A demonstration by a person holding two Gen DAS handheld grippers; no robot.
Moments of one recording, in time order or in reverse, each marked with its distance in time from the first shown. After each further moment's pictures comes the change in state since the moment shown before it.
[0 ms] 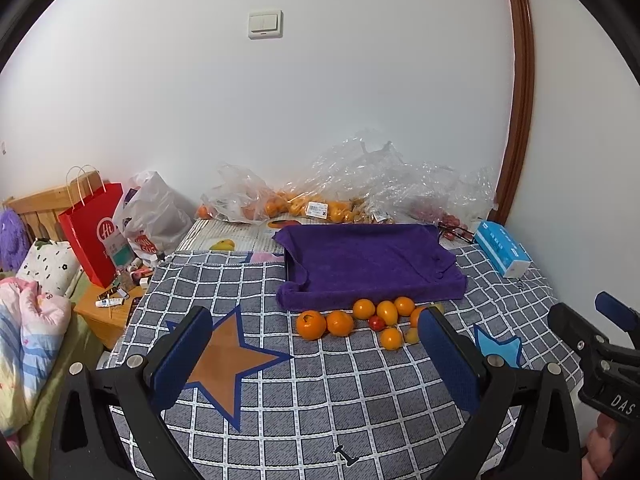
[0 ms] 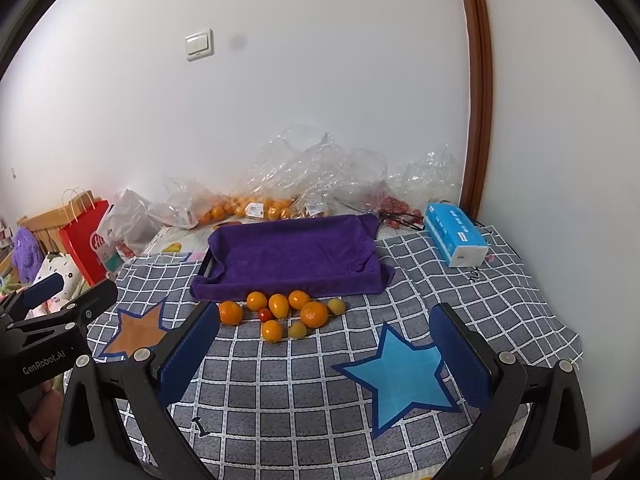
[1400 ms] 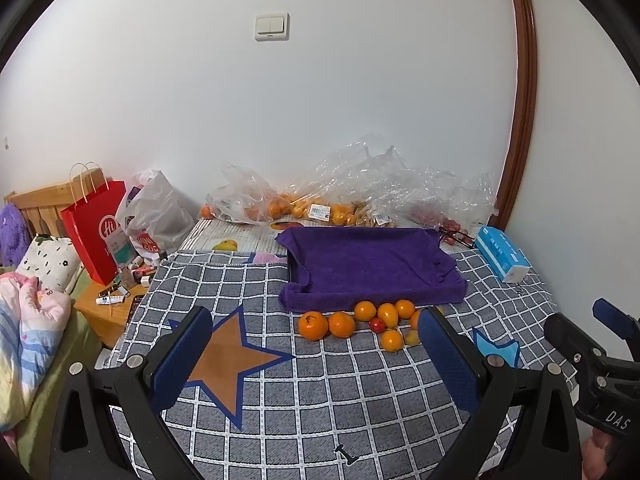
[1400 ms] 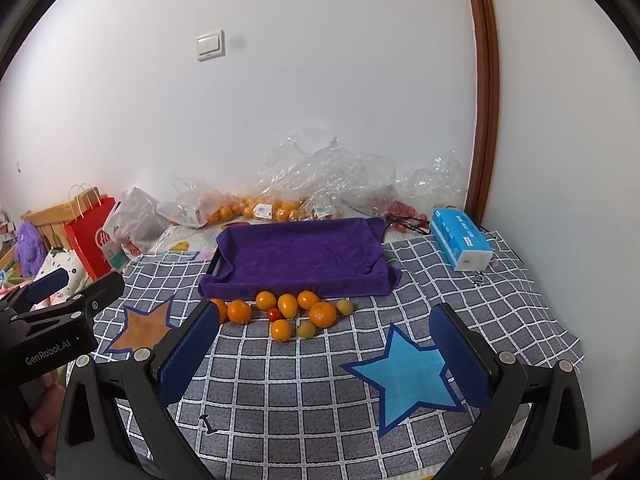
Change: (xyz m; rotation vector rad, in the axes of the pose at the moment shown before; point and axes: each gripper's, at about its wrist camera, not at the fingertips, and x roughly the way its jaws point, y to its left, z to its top) left arm -0.006 0.007 -0.002 -0.017 -0.014 -0.003; right arm -0.005 0.008 -0.001 -0.018 -0.005 0.016
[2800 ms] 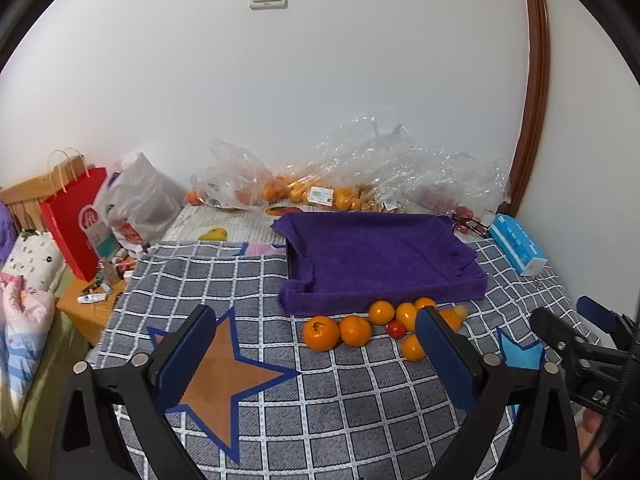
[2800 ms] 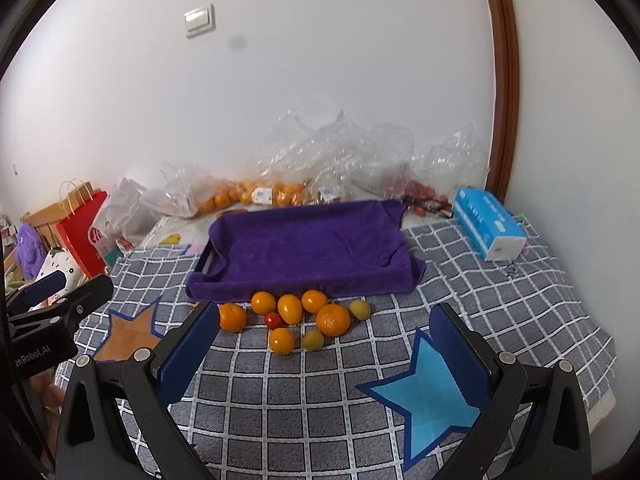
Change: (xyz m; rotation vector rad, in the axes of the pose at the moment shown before) left arm 0.076 0.018 0.001 0.001 0.059 -0.033; right arm 0.091 0.001 -0.002 0.018 0.069 0.027
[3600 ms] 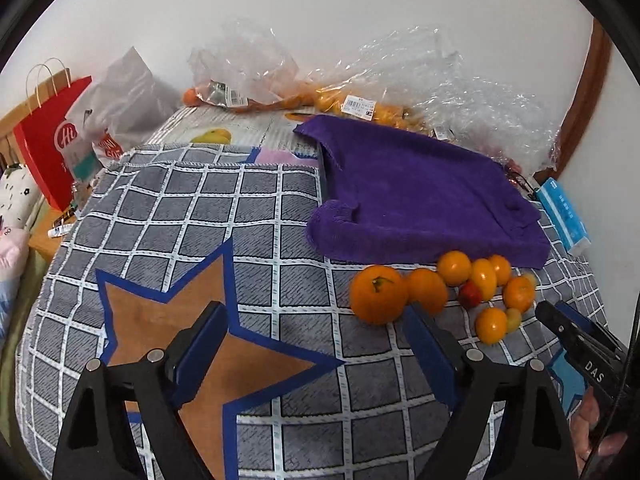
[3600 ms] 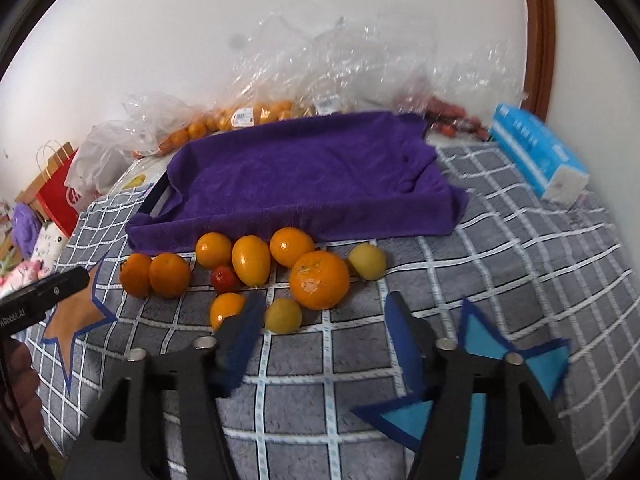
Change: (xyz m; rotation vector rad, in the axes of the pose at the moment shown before) left arm 0.123 0.045 -0.034 -0.109 0.253 -0.007; right arm 0.134 -0.020 -0.036 0.028 0.205 0.058
